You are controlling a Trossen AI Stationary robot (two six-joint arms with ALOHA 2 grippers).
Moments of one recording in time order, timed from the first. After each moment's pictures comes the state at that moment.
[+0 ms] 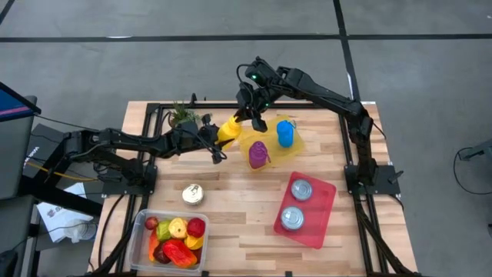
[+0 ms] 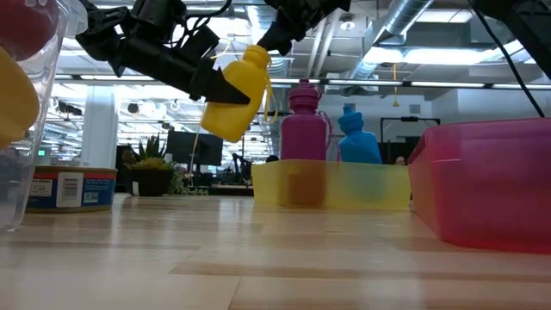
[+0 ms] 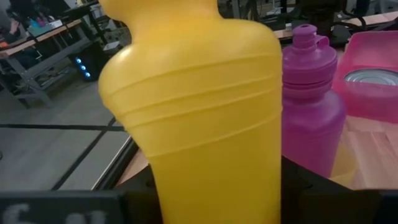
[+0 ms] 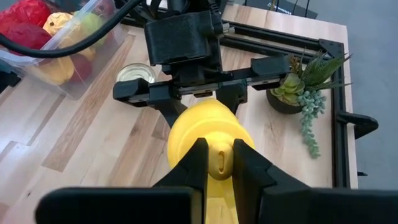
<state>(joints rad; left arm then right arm) 0.28 1.30 0.54 0.53 -0.13 0.26 -0.39 2.02 2.19 -1.00 -0.49 -0.52</state>
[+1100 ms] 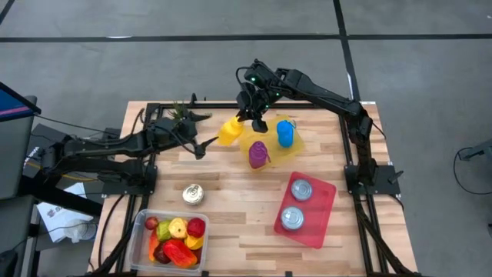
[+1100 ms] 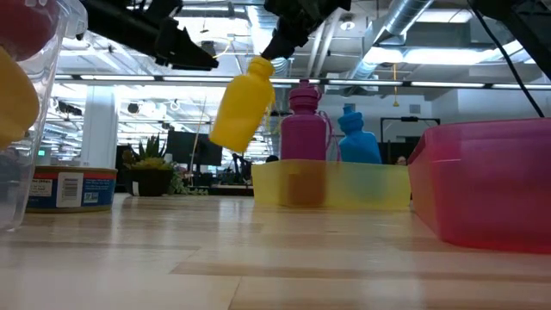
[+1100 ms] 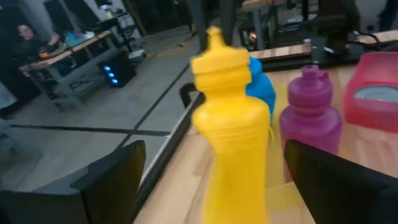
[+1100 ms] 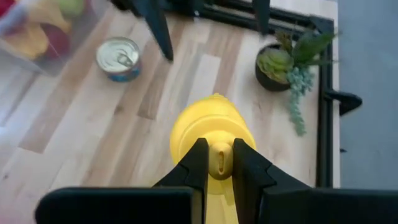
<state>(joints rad) 0.28 0.91 0.54 0.17 -0.20 0.28 -0.39 2.02 2.19 -1.03 -0.40 -0.56</state>
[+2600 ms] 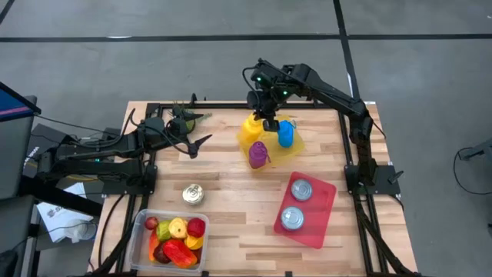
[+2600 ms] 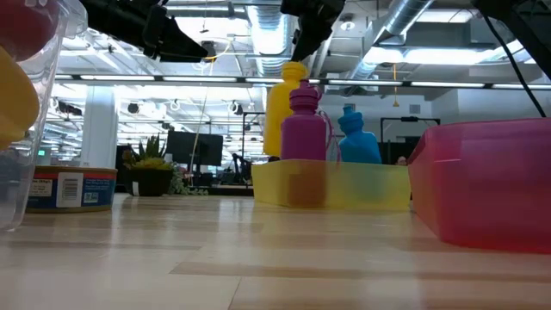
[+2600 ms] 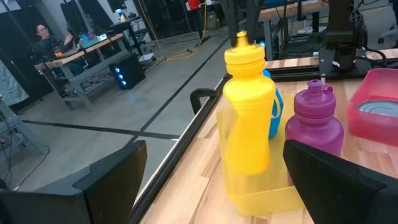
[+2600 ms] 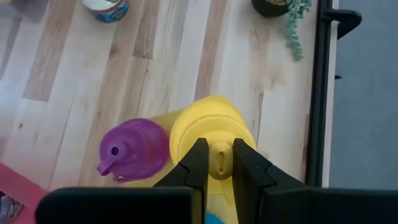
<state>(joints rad) 0.28 0.78 0.54 0.08 -0.24 0.25 -0.39 2.01 2.31 -1.37 -0.21 -0.53</state>
